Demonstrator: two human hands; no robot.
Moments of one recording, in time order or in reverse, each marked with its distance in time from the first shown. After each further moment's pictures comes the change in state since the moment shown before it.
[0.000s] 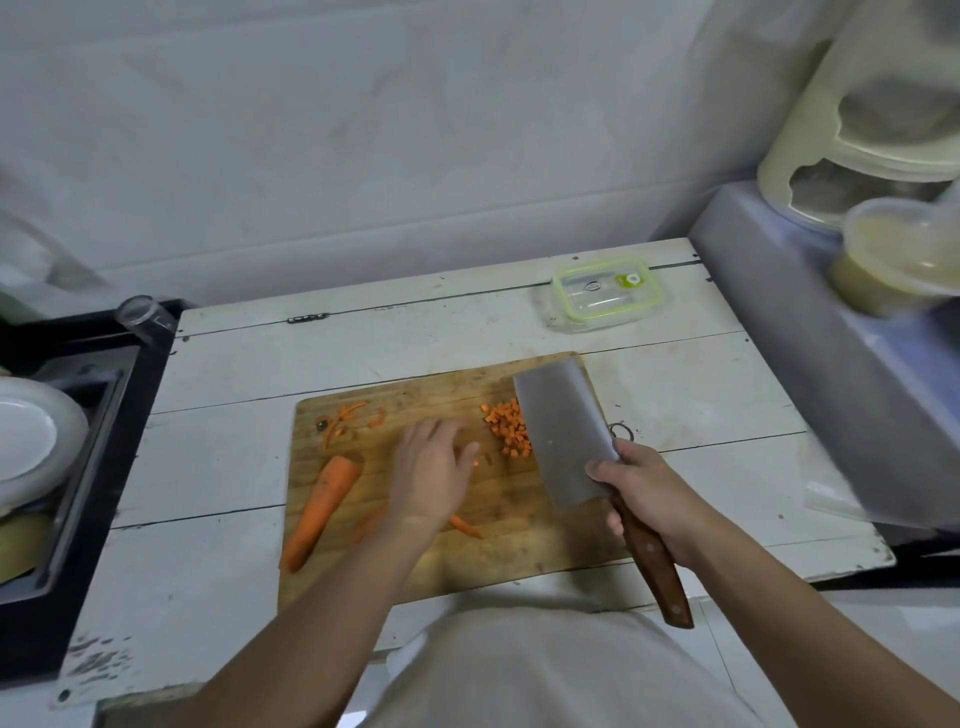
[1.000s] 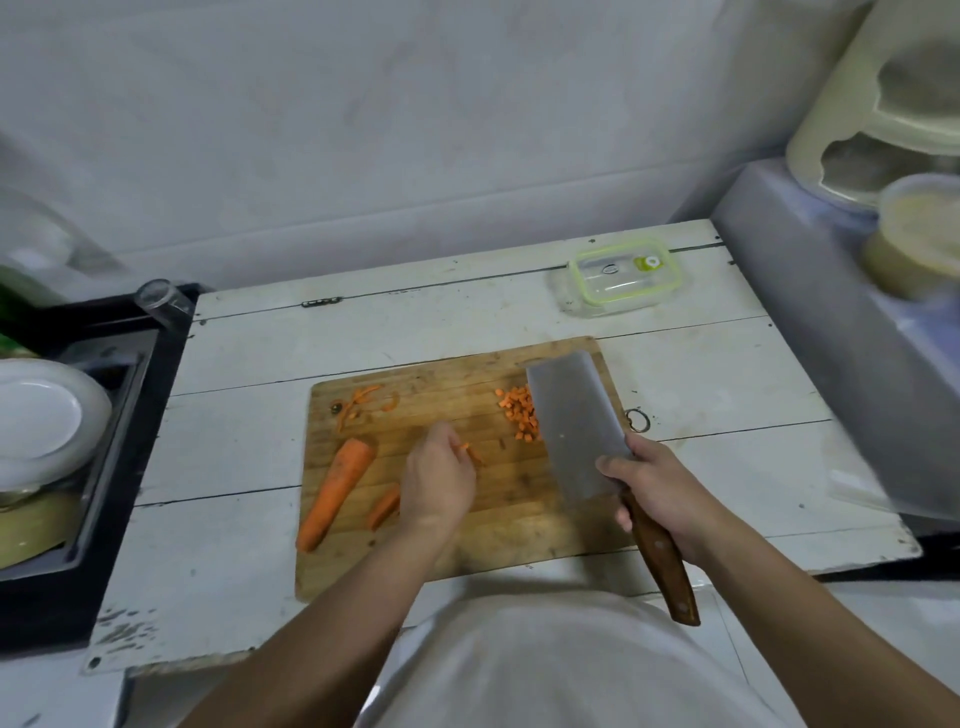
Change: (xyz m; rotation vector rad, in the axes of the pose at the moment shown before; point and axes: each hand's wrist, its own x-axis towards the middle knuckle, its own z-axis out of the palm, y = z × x) left_hand -0.016 -0.005 0.013 -0.150 0.085 -0.282; right_hand 0.000 0.013 0.008 0.032 0.016 -0.020
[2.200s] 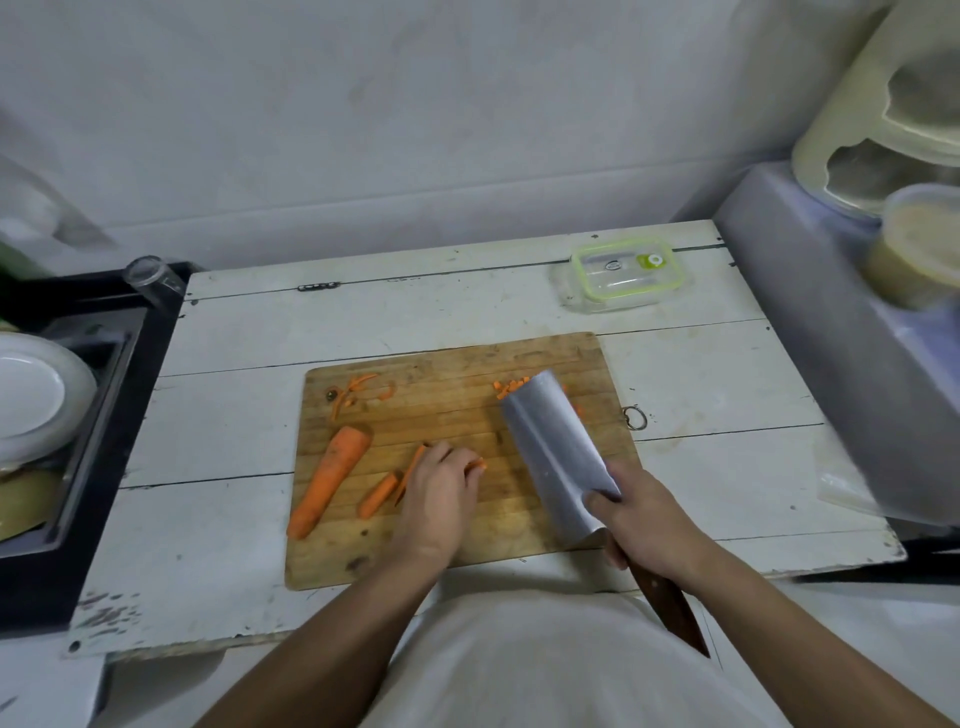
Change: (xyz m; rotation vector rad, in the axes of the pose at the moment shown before) left_hand -0.022 -0.027 0.022 0.068 0.058 0.298; right_hand -0.023 0.006 0.015 -0.495 0.008 -0.034
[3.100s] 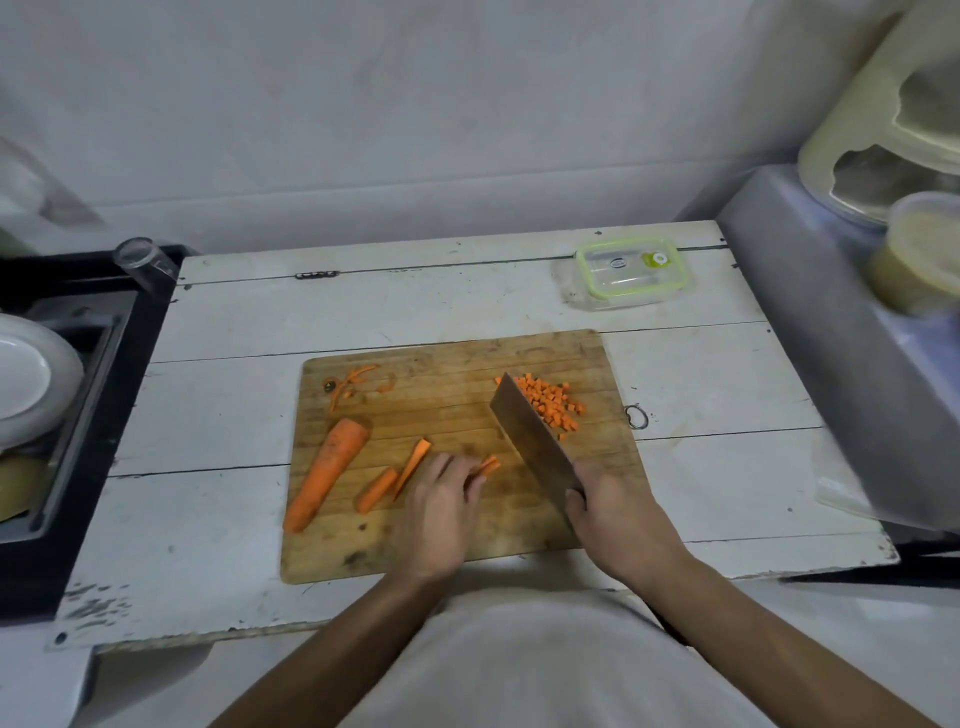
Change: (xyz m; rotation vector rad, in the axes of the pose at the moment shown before) left_hand -0.022 -0.004 0.001 -0.098 0.024 0.019; right_hand 0.012 0.001 0.028 -0.591 0.141 -0.149
